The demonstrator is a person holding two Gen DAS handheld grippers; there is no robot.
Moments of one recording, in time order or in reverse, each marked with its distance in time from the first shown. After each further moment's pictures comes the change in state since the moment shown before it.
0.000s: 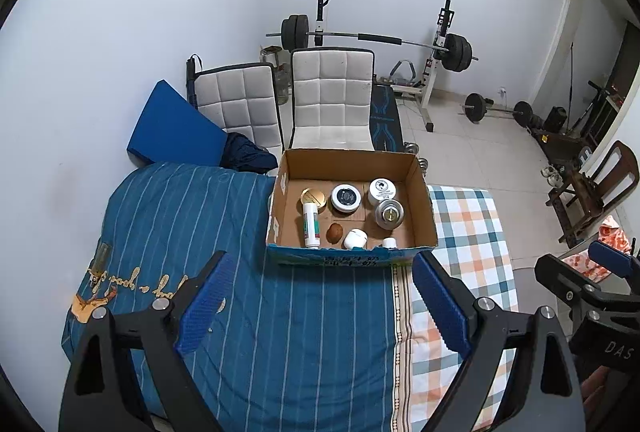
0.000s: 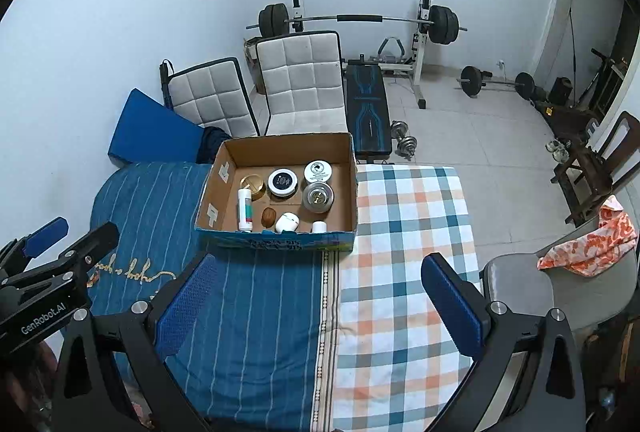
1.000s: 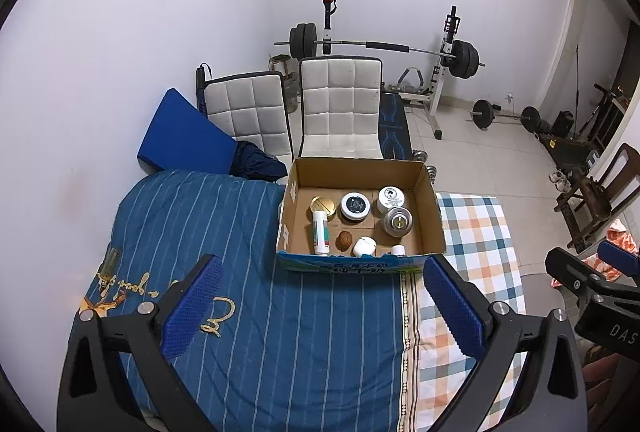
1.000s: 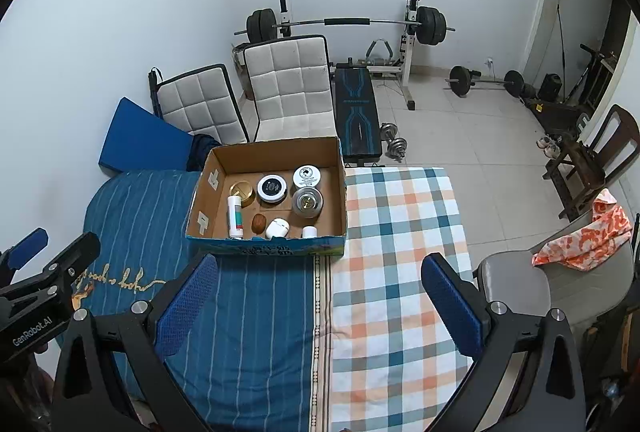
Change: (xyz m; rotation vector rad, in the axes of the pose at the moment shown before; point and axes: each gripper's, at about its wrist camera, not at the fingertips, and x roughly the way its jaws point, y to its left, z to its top) left arm -0.001 0.000 -0.005 -0.008 -0.036 0.039; right arm -0.001 -0.008 -0.001 0.029 -0.023 -0.037
